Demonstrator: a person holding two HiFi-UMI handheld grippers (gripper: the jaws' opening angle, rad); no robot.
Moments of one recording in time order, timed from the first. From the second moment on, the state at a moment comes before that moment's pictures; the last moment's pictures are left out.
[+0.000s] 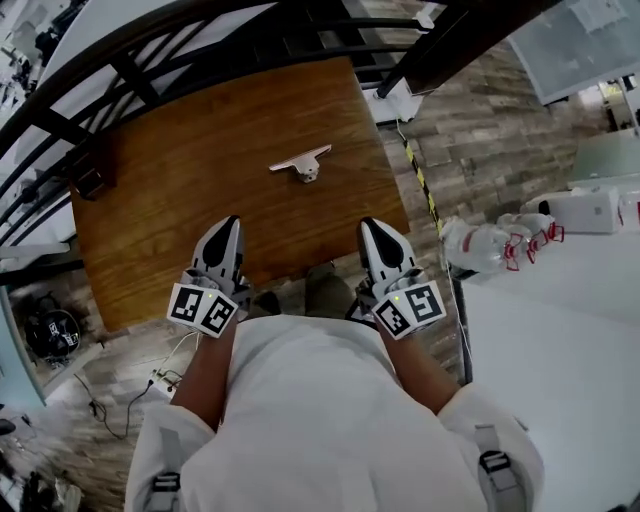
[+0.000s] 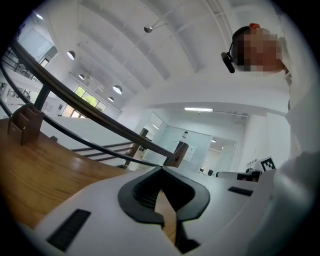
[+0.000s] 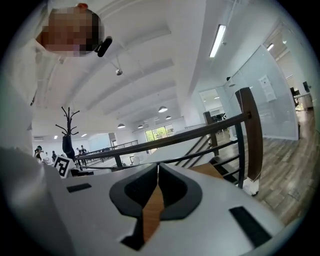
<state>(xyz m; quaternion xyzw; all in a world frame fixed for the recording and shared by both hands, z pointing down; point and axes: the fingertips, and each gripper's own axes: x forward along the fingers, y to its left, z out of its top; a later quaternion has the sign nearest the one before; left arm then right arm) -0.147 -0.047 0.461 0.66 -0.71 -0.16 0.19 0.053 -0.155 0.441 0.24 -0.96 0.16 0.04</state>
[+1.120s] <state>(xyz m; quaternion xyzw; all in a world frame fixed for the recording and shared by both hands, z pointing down) -0.174 -0.148 0.524 0.56 -0.79 -0.08 0.21 -0.035 -0.279 0.573 0.06 -0.83 0.55 0.09</state>
